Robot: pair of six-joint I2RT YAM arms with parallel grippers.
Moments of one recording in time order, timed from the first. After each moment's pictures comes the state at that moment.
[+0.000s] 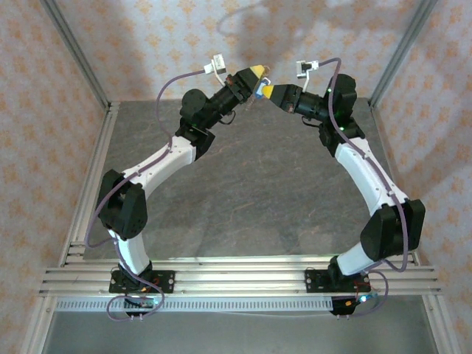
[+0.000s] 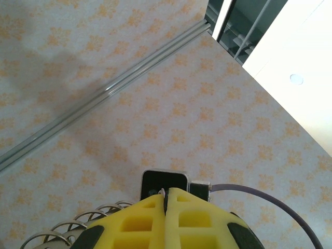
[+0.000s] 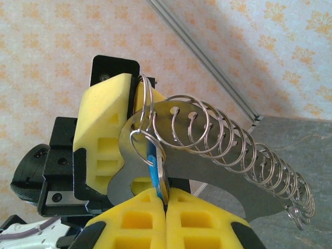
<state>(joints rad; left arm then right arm) -0.50 1.81 1.54 0.75 0.37 -1.22 0.23 1.52 1.43 0.18 -0.94 0.79</state>
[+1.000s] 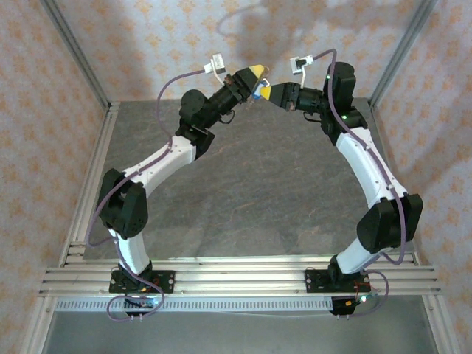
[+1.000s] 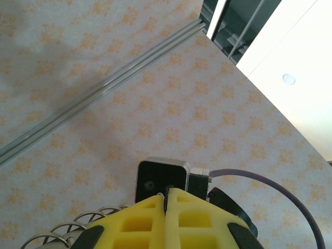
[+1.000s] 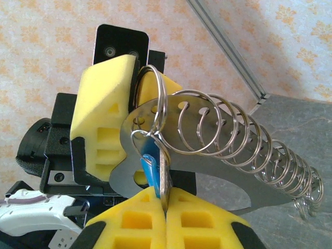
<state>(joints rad) -0.50 1.82 1.54 0.78 0.39 -1.25 0.23 1.59 1.58 -0.07 -1.06 0.62</state>
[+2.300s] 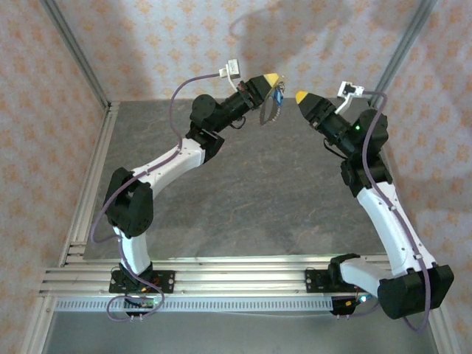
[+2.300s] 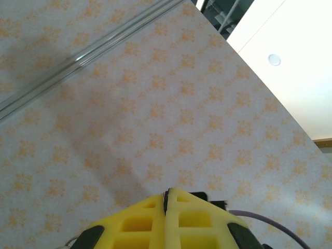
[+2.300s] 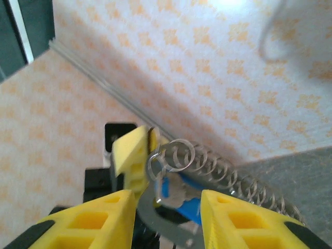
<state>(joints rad) -0.56 1.86 1.56 0.82 0.42 -1.26 0.20 1.11 1.11 0.17 -0.48 0.96</state>
